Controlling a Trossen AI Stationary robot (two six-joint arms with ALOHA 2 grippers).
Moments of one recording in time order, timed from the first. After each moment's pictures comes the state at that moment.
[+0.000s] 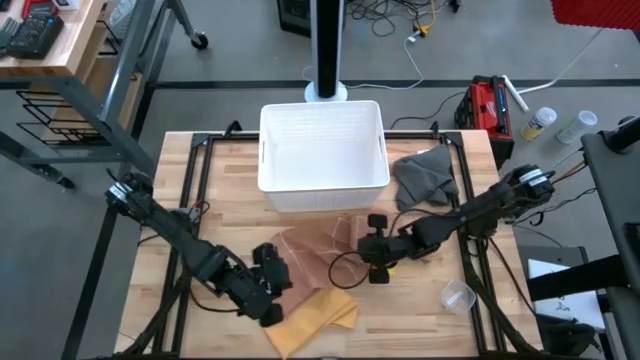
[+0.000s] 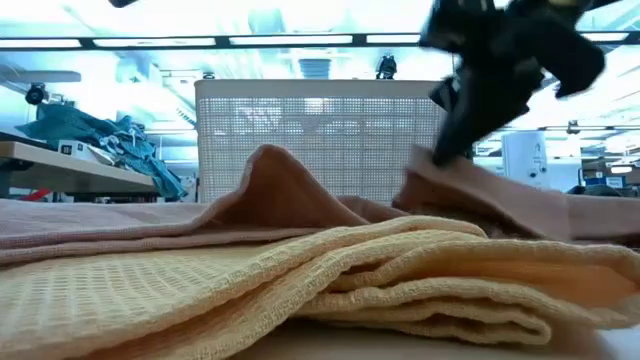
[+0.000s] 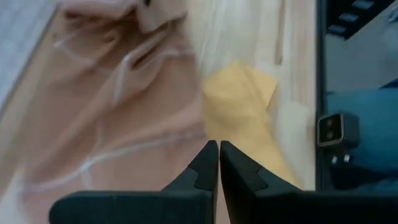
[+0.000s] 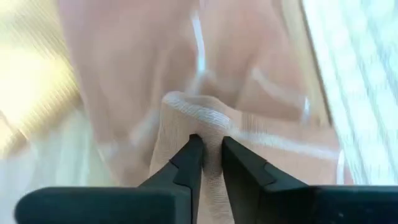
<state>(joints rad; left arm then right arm) -0.65 1.57 1.28 -0.64 -0.43 -0.77 0.35 1.60 0.91 -0.30 0.31 0.21</state>
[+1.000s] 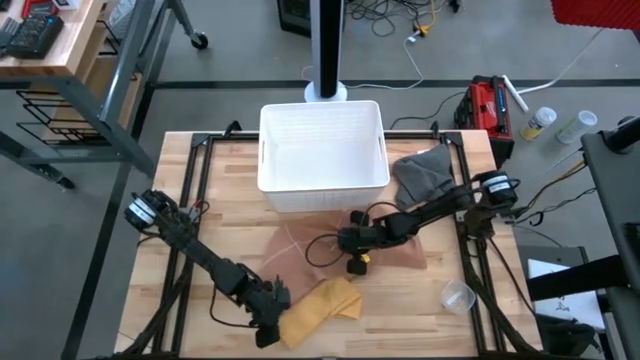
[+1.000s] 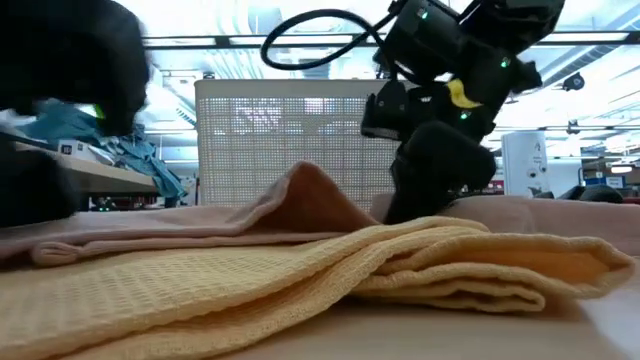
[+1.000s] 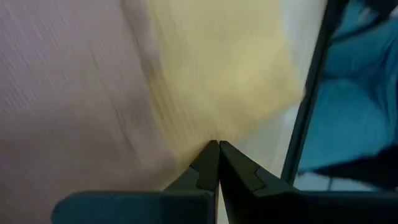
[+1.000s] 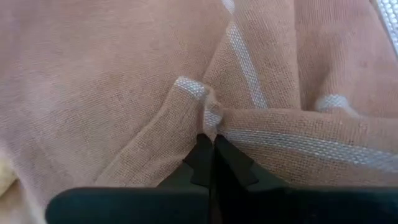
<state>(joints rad) -0.67 1.80 0.95 -0.13 0.18 -1.05 0.17 1.86 0.93 -0.12 0.14 0.23</state>
